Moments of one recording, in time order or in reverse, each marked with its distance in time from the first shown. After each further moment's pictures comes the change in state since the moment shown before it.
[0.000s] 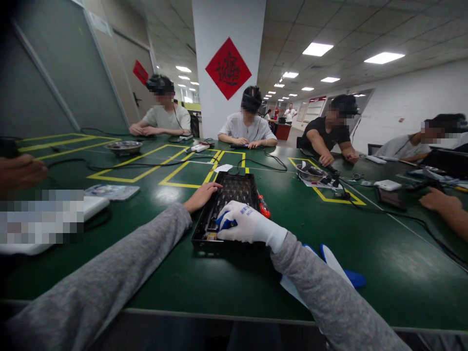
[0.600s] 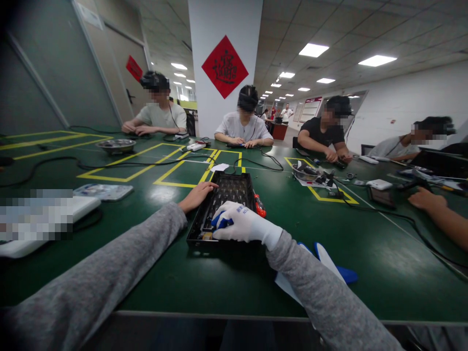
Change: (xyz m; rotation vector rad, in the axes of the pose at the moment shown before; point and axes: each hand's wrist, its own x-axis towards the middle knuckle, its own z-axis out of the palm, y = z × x) left_hand 0.001 -0.004 0.001 -0.001 -0.001 -0.002; right_hand 0.000 0.000 -0.001 0.047 -0.023 0.009
